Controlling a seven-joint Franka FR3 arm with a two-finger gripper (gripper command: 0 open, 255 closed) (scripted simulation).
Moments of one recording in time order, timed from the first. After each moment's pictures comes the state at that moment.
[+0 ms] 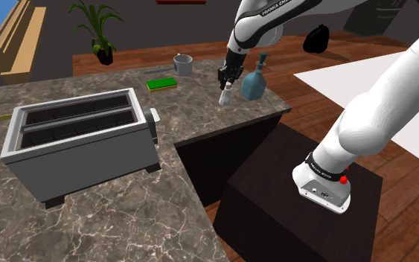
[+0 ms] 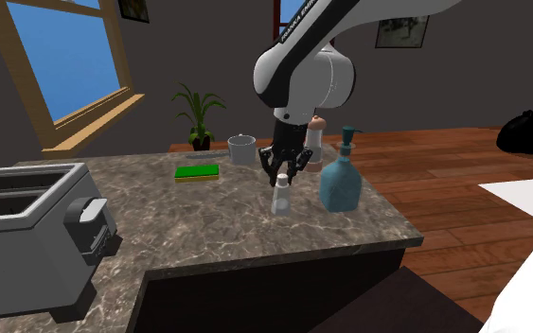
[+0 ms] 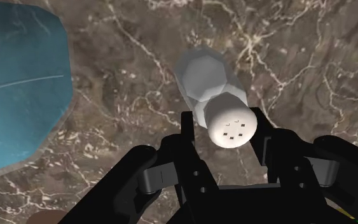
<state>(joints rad) 0.03 -0.10 -0.12 -2.39 0.15 2.36 0.01</state>
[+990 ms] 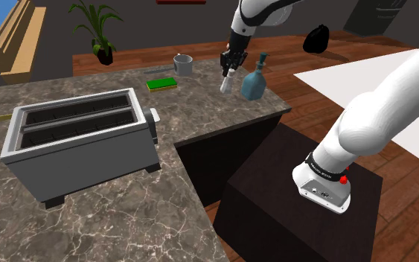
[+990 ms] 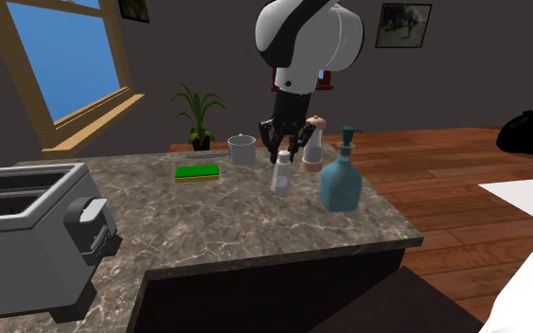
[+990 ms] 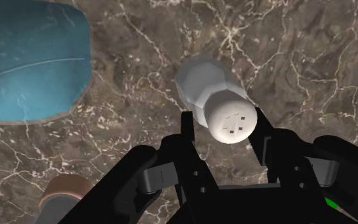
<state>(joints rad) 0.03 -0.19 -0.12 -2.31 0.12 2.19 0.04</state>
